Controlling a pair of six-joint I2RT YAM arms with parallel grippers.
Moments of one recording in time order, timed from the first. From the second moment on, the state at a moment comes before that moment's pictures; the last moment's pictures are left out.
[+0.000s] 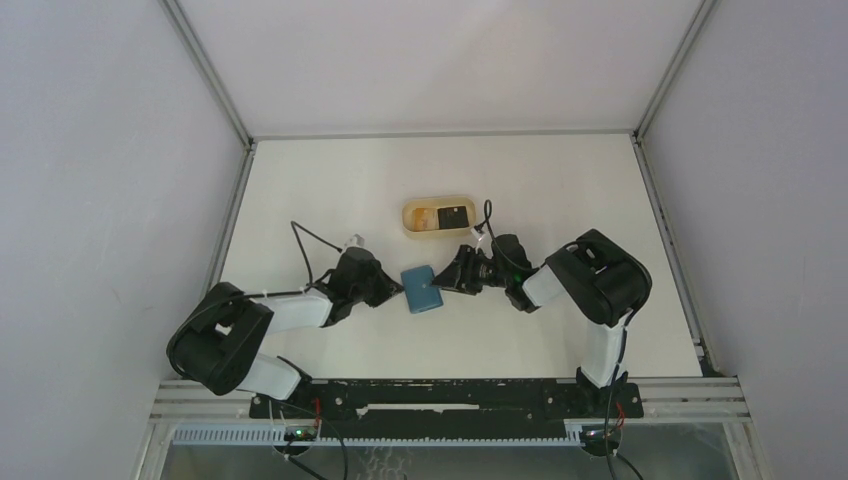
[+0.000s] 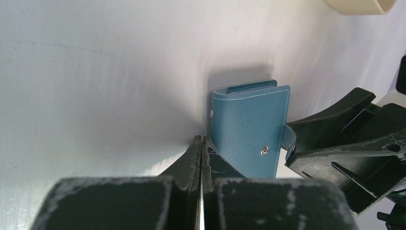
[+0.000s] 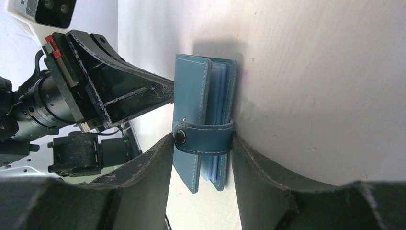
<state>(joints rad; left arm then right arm) -0.56 1.43 0.43 0.25 0.02 -1.05 0.57 1.89 0.57 0.84 -0.58 0.93</state>
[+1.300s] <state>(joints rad) -0.60 1.46 0.48 0.20 0.00 -1.05 0.54 2.03 0.57 1.15 -0.74 1.13</state>
